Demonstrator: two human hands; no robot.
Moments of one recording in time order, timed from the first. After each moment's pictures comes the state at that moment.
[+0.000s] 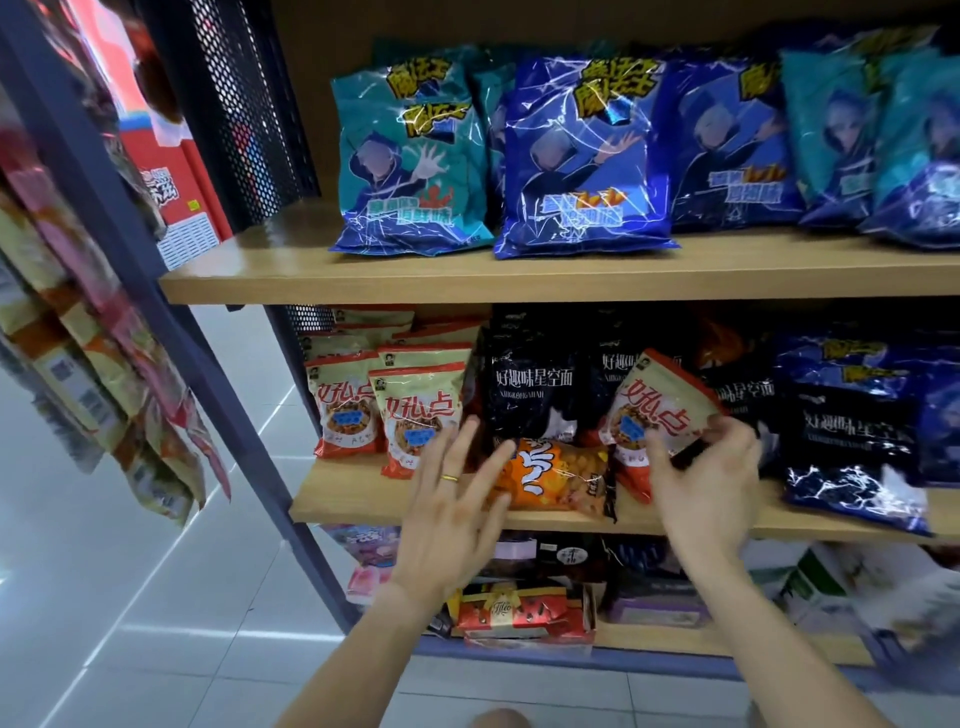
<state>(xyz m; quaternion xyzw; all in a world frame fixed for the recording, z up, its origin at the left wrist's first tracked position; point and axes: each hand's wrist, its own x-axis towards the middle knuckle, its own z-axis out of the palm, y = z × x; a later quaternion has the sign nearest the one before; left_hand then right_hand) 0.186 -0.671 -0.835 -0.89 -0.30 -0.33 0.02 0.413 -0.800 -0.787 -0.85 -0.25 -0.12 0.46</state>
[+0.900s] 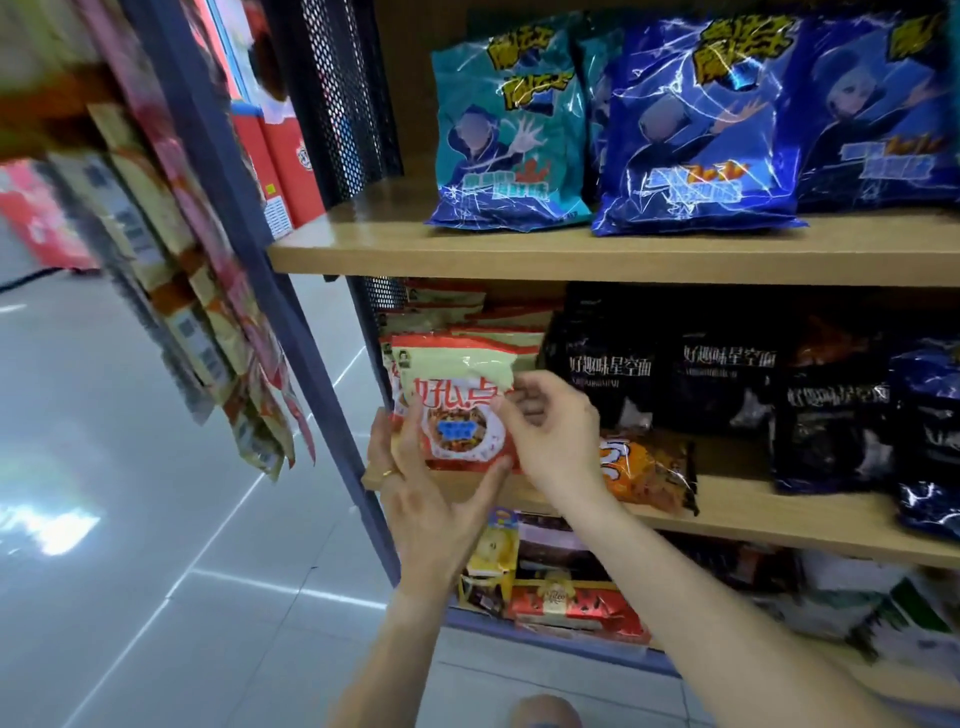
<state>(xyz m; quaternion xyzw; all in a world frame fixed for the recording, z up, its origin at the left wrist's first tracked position) 0.130 -0.680 -0.811 -0.67 -0.48 -0.55 -0.14 0.260 -0.701 -0.739 -0.65 -0.48 0.14 0.58</state>
